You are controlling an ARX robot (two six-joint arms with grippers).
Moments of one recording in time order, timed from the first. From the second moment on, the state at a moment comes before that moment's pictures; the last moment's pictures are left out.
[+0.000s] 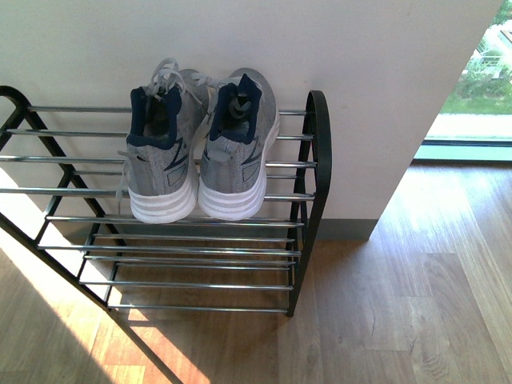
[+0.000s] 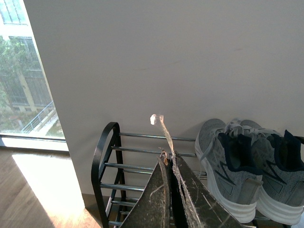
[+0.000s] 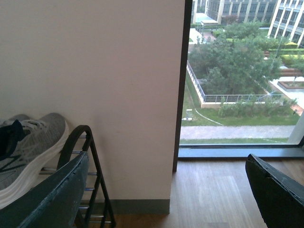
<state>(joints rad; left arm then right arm) 0.00 0.21 0.01 0.21 0.00 -0.01 0.00 0.00 0.02 0.00 0.00 0.00</state>
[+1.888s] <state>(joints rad) 0.00 0.02 0.01 0.00 0.00 -0.01 0.00 0.00 0.02 0.00 0.00 0.00</state>
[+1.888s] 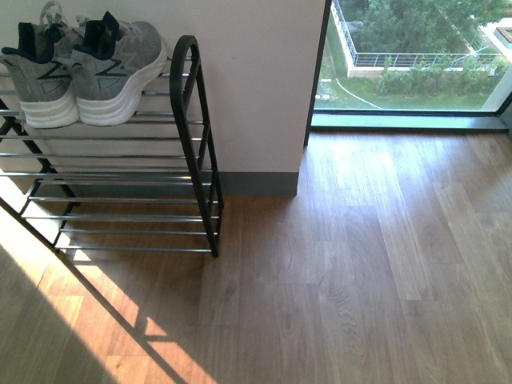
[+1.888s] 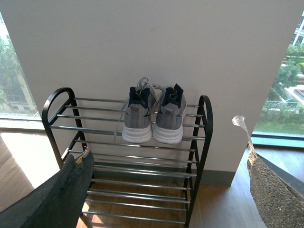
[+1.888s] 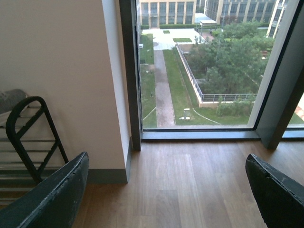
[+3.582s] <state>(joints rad) 0.00 0.02 0.01 0.00 0.00 -0.01 0.00 0.00 0.02 0.00 0.00 0.00</state>
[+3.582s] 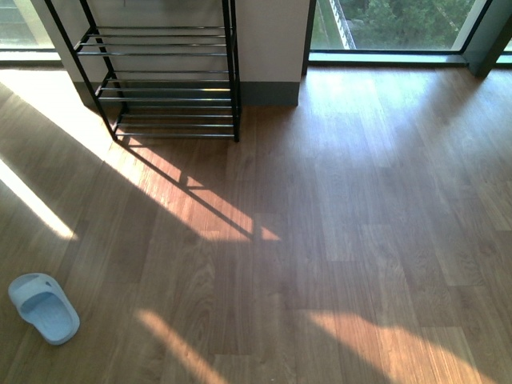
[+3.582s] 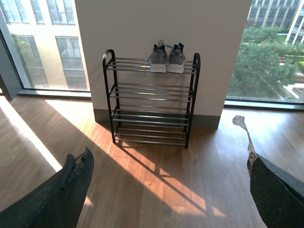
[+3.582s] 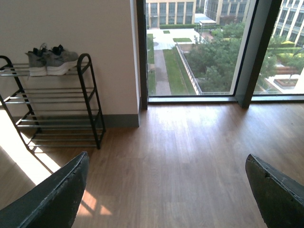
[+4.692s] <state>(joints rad) 0.00 0.02 0.01 0.00 0.00 -0.01 0.00 0.00 0.02 0.00 0.00 0.00</state>
